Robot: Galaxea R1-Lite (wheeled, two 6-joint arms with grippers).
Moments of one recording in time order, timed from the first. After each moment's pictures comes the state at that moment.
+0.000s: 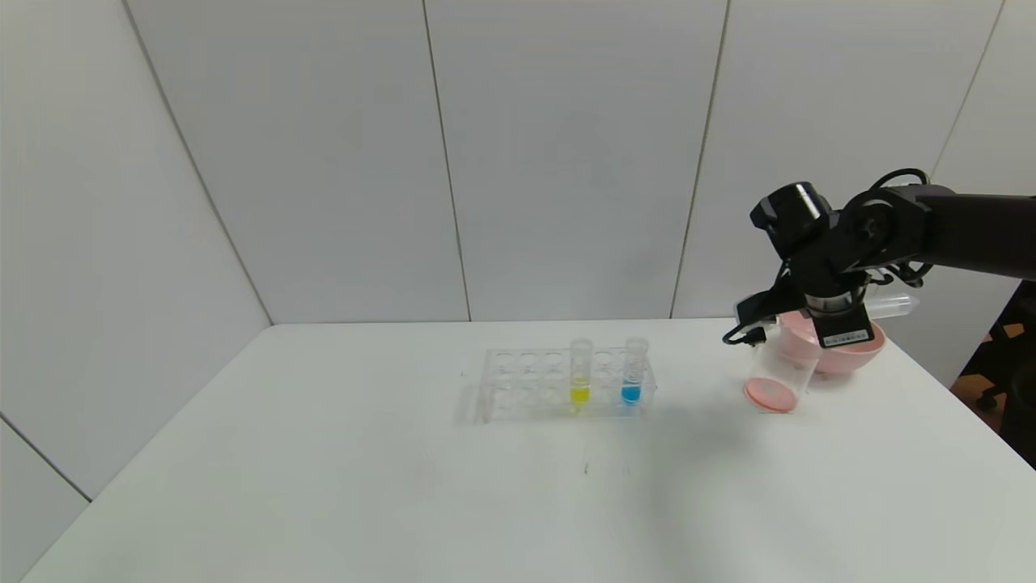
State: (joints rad) left arm 0.00 0.00 0.00 0.02 0.00 -0.02; right arm 0.21 2.22 -1.98 0.74 -0.78 -1.39
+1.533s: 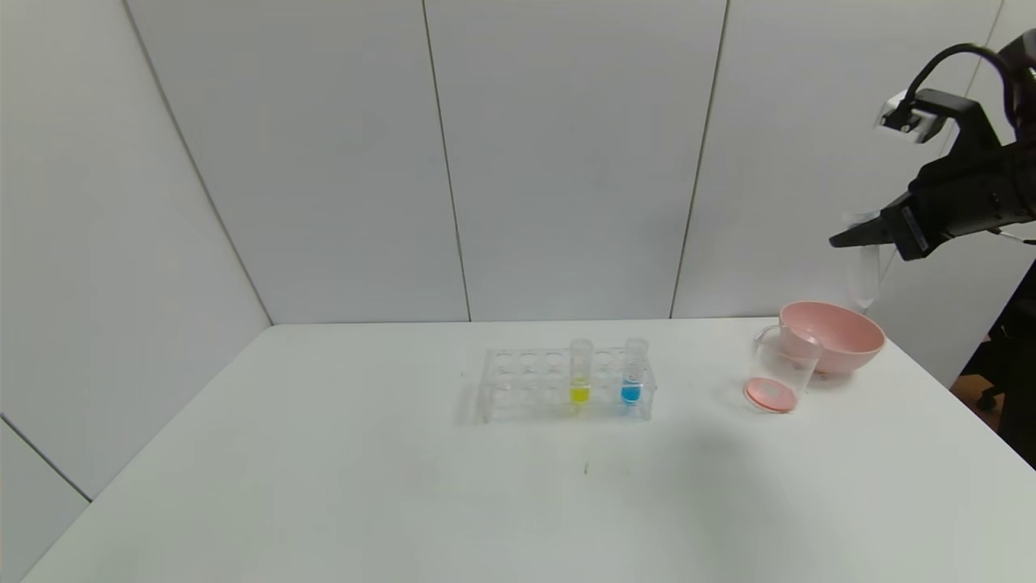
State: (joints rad) left arm 0.00 0.00 0.00 0.02 0.00 -0.02; right arm -0.03 1.89 -1.97 0.71 0.32 -0.52
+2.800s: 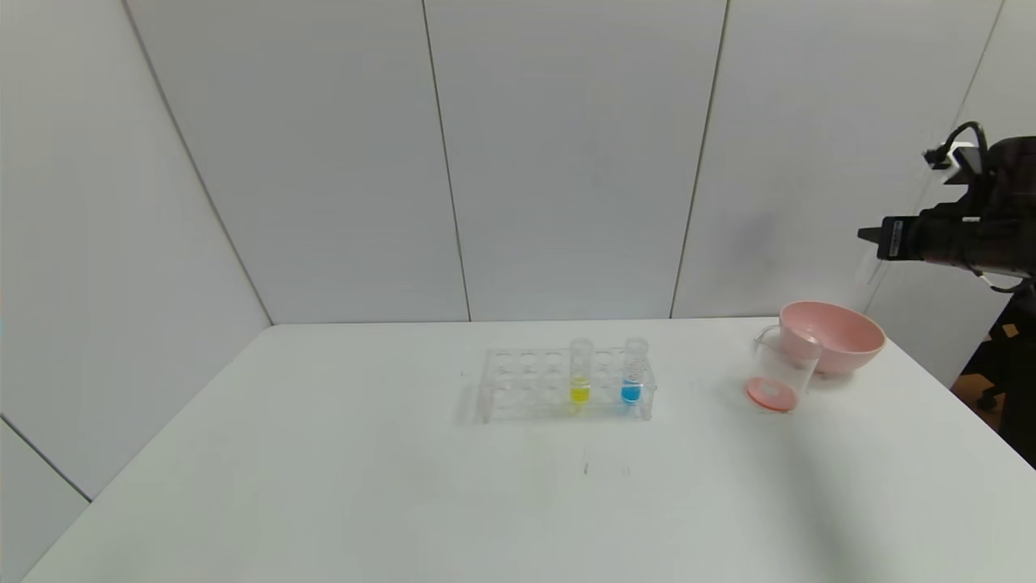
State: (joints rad) left arm 0.00 0.00 0.00 0.02 0.00 -0.02; right arm -0.22 2.06 -1.62 -0.16 0.23 -0.06
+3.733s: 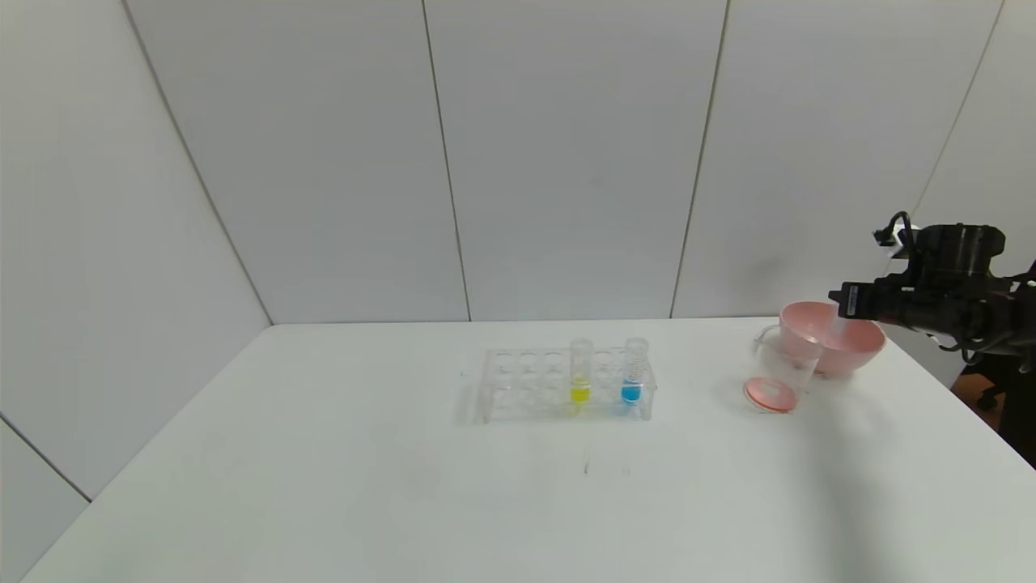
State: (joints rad) left arm 0.00 0.00 0.00 0.02 0.00 -0.02; right arm -0.23 2.27 -1.54 -0.34 0.16 -0.02
